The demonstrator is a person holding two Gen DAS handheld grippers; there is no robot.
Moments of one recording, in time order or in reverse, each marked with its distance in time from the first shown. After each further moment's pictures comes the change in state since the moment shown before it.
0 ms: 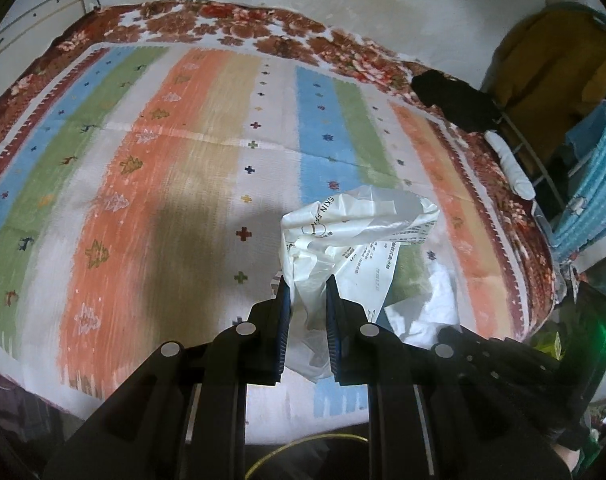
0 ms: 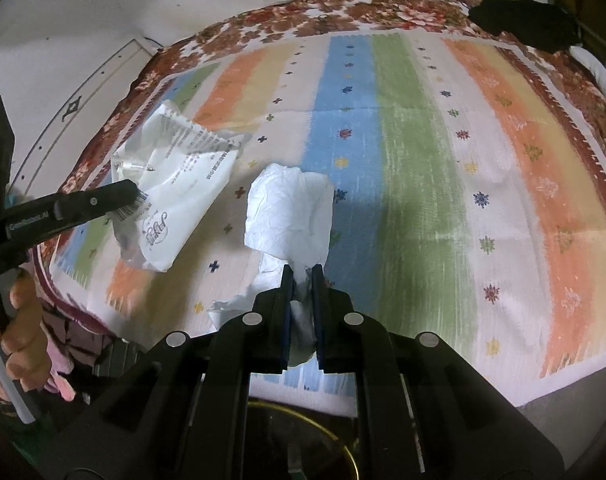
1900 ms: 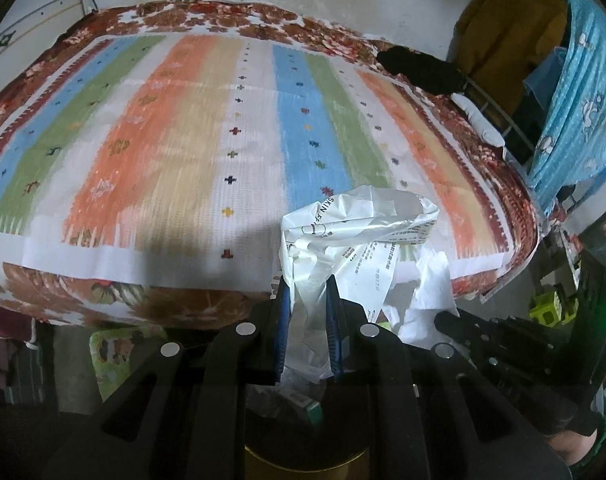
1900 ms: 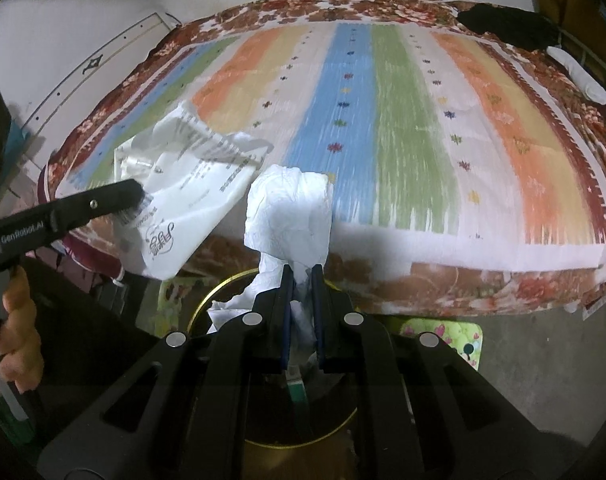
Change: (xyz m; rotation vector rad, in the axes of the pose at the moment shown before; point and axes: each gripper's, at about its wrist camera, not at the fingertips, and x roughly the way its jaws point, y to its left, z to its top) left arm -0.067 -0.008 -0.174 0.081 0.000 -0.019; right arm -0.071 0.039 -0.177 -0.063 0.008 -0.070
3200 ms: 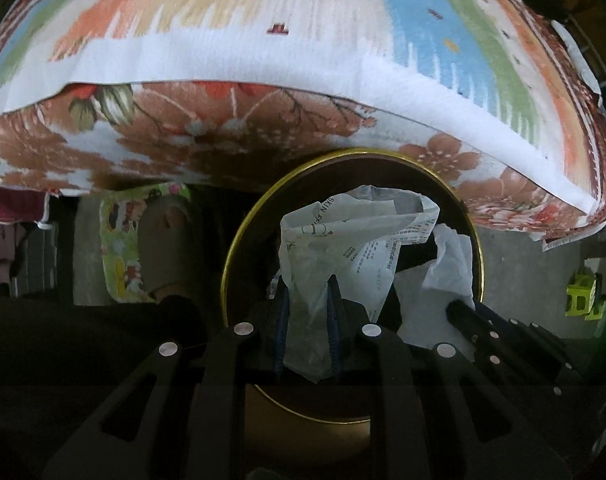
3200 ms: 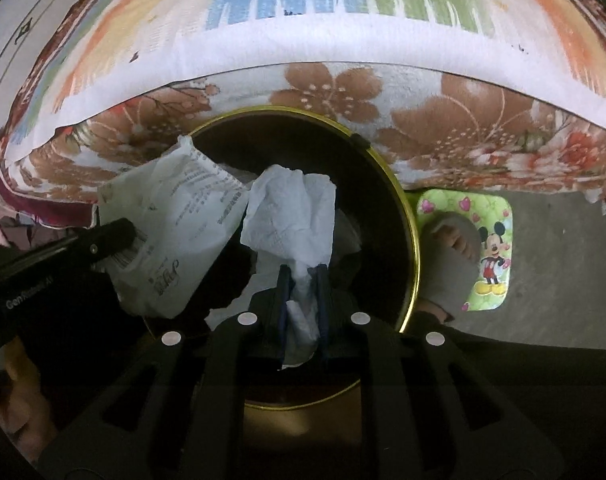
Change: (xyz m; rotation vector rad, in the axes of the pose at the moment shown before) left arm 0.111 0.023 -0.082 -0.183 0.452 0.202; right arm 0.114 -0.012 -0.074 0.186 0.393 -0.034
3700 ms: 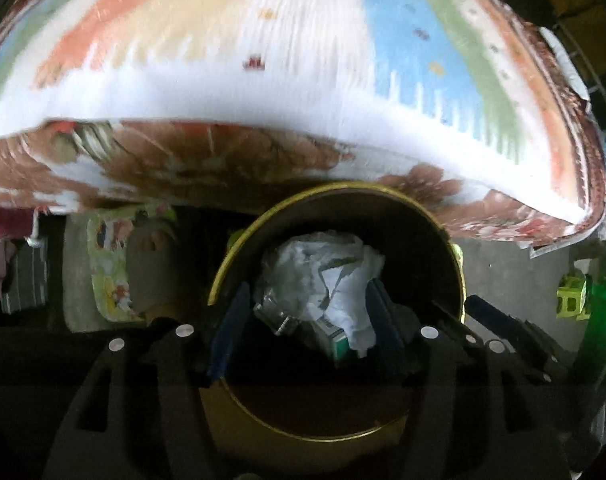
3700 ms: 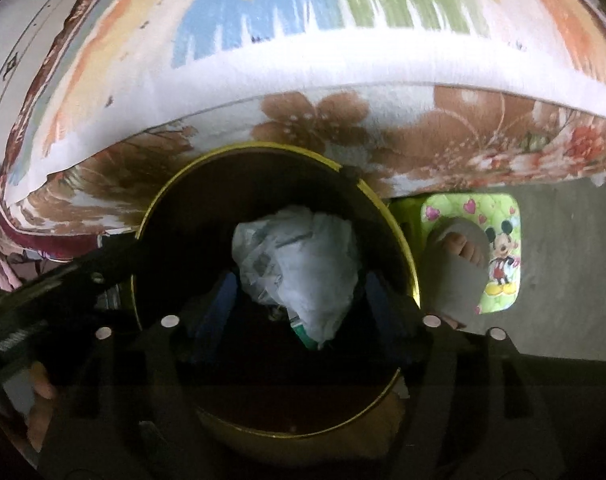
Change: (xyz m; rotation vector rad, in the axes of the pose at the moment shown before) left arm -0.016 -0.008 0.014 0.041 -0.070 -0.036; right arm -0.005 -0.010 0.019 0.070 -0.048 0.029
